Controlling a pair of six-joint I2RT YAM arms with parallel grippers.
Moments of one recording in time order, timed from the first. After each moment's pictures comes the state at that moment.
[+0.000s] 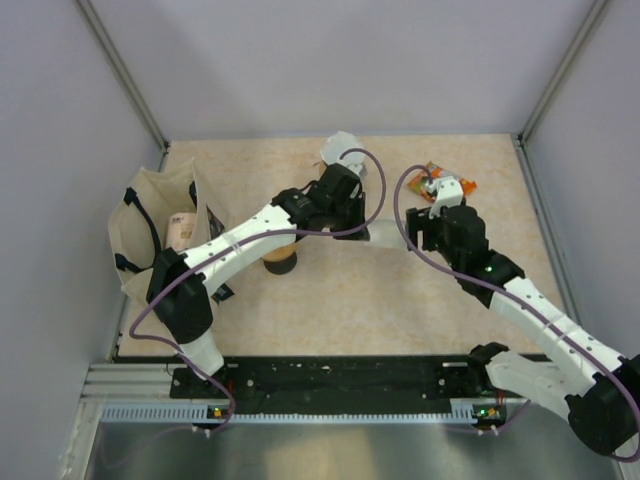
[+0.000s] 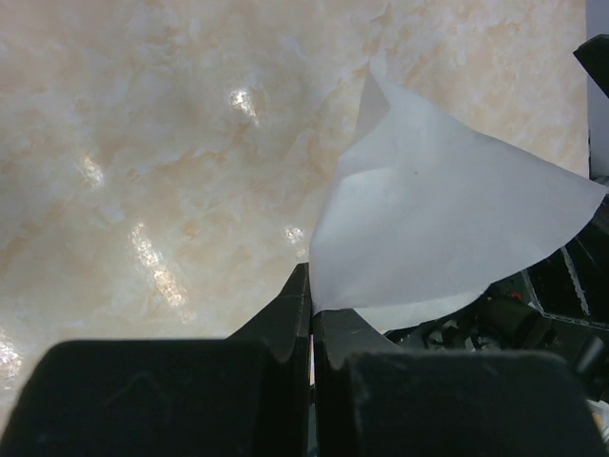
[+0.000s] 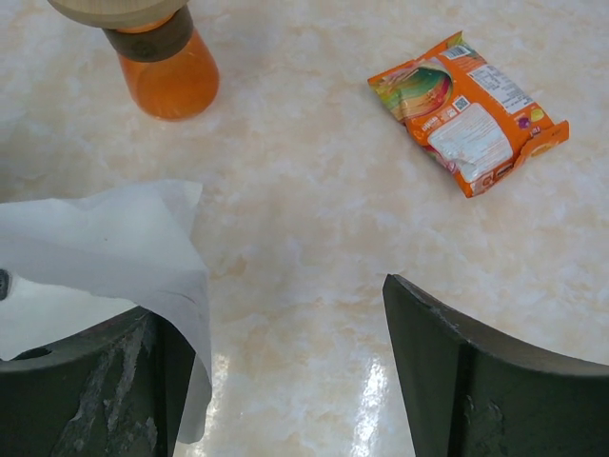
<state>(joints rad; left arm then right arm) -0.80 1.71 1.54 -0.60 0.10 -0.65 0.52 0.97 0.74 -0.17 0.26 0.07</state>
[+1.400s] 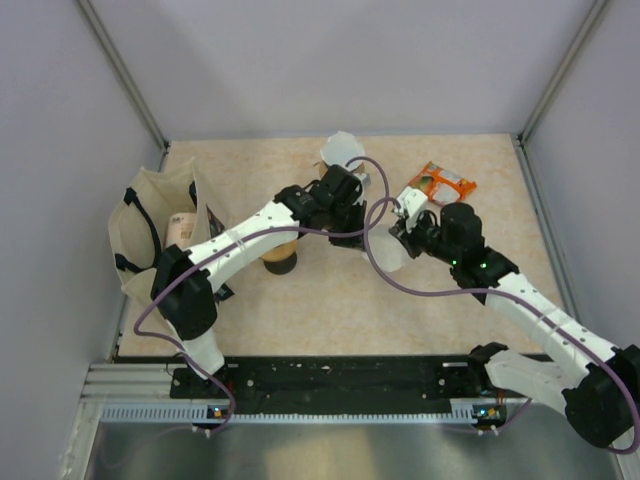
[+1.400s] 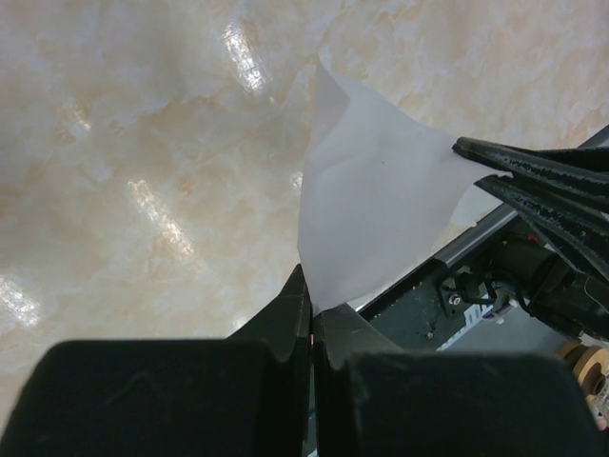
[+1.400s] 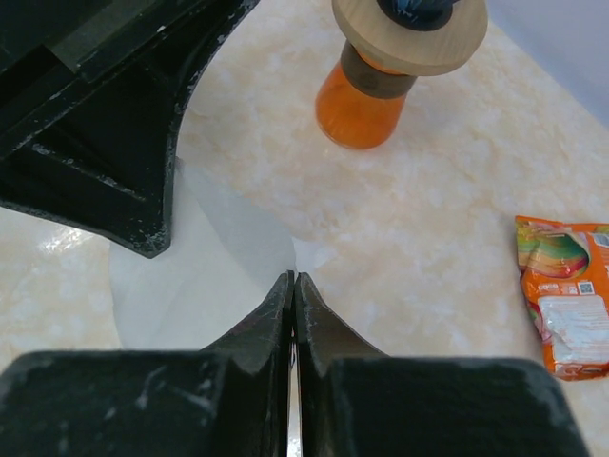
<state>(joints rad) -0.80 1.74 1.56 -0.71 0.21 -0.58 0.52 1.01 0.74 -0.09 -0.26 -0.30</state>
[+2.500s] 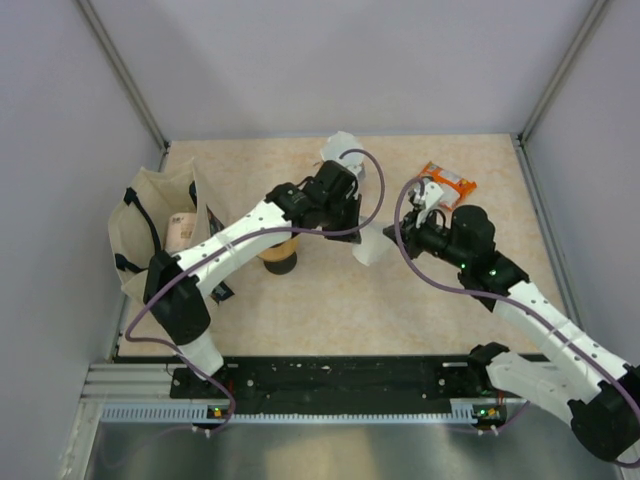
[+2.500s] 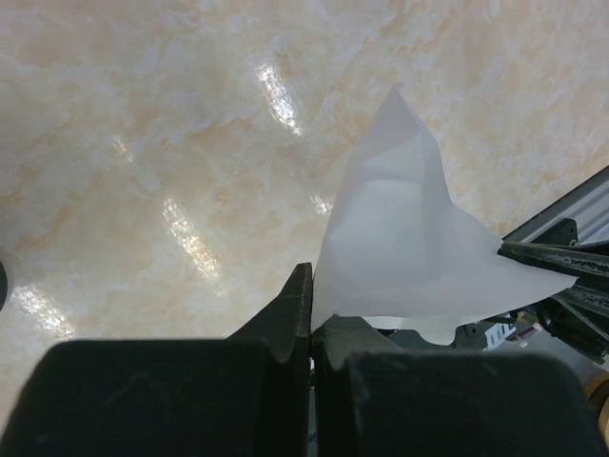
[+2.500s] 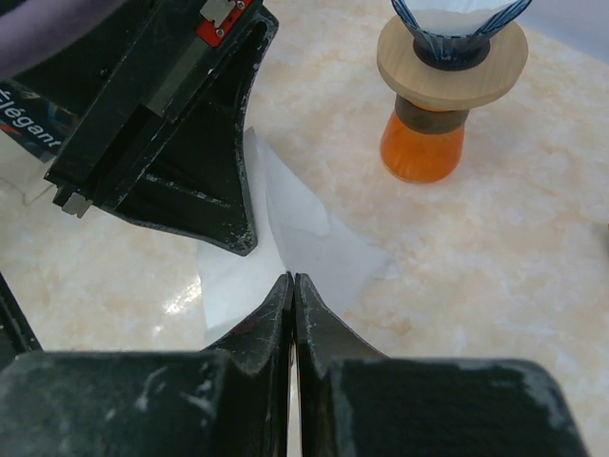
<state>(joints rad) -0.79 1.71 1.59 -0.74 0.12 -0.55 0.52 0.94 0.74 -0.05 -0.32 -0.01</state>
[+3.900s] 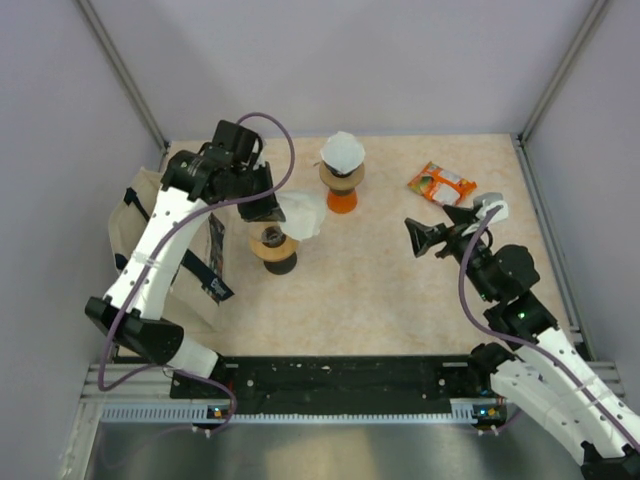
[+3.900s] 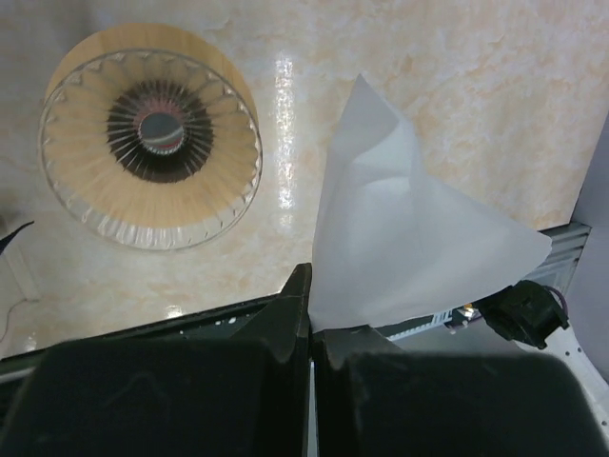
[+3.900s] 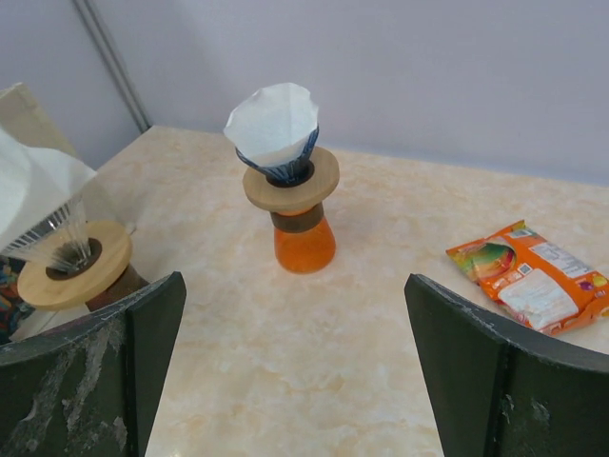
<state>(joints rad) -0.43 1.52 1.80 -1.25 0.18 -0.60 0.52 0.58 0.58 0.11 0.06 0.14</state>
